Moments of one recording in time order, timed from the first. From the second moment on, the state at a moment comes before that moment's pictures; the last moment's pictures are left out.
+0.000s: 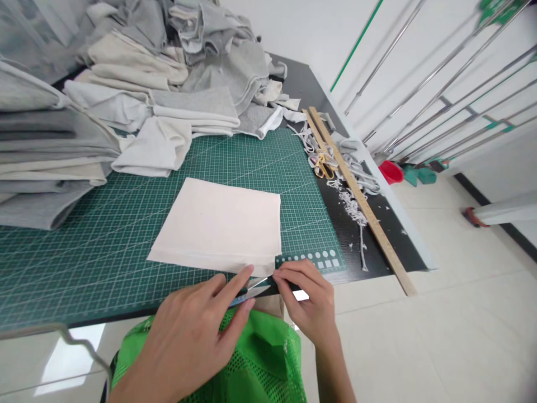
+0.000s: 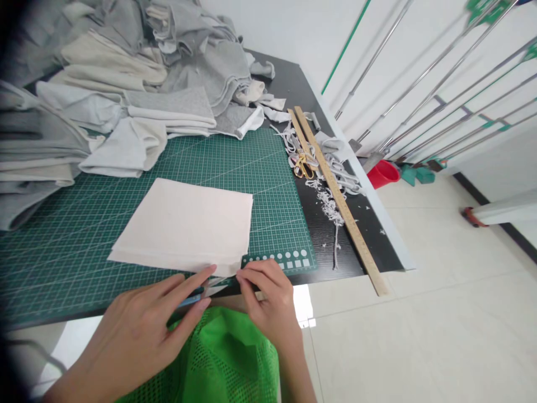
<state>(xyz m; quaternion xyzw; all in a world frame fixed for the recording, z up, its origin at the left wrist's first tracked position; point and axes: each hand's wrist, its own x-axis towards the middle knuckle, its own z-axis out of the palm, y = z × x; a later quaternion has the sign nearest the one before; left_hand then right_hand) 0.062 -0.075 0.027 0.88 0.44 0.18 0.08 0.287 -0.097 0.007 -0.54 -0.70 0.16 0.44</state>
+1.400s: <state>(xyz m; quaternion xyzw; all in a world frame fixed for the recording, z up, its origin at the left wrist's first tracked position) 0.073 -0.055 0.036 0.94 0.26 0.20 -0.12 0.280 -0.101 0.009 -0.56 -0.68 0.16 0.44</state>
